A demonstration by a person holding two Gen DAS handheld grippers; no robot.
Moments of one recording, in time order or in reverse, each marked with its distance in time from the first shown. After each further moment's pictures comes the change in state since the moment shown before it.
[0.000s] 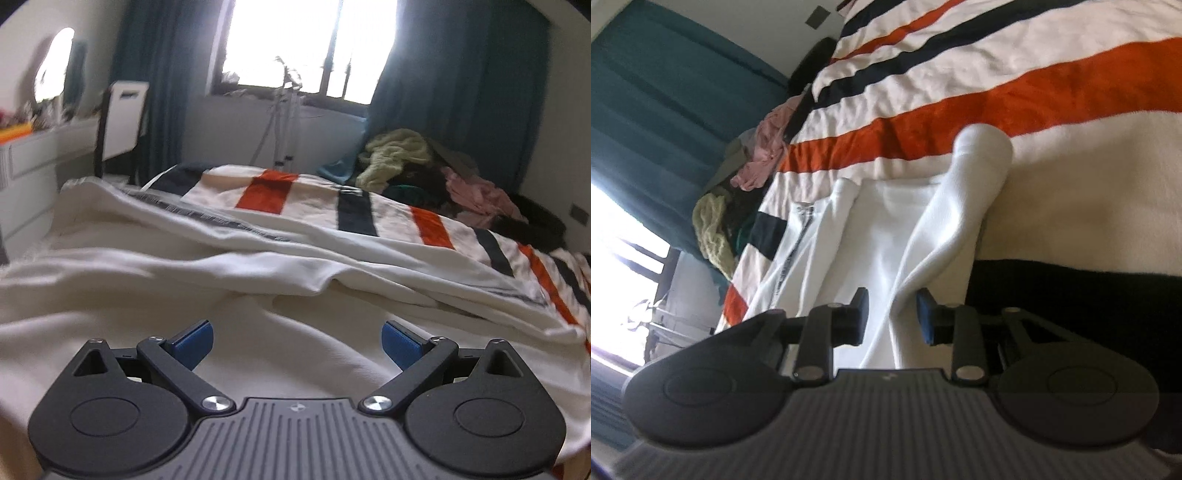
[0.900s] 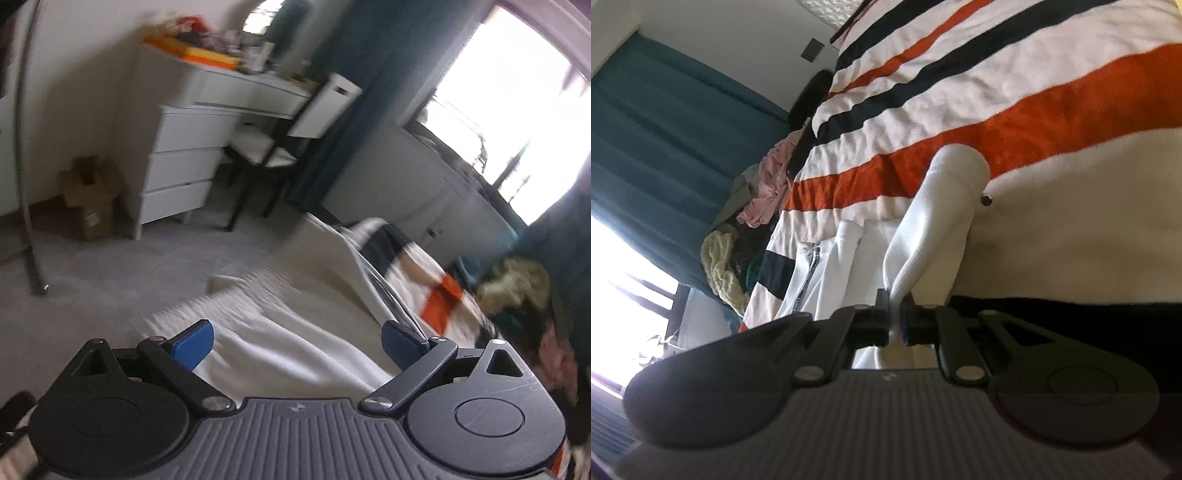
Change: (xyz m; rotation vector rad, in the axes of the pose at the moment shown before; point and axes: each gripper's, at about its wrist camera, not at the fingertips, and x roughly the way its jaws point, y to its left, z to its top) left arm -0.071 0.254 0.088 -0.588 -0.018 0.280; right arm -0.008 -0.005 0.014 0.068 -0.099 0.043
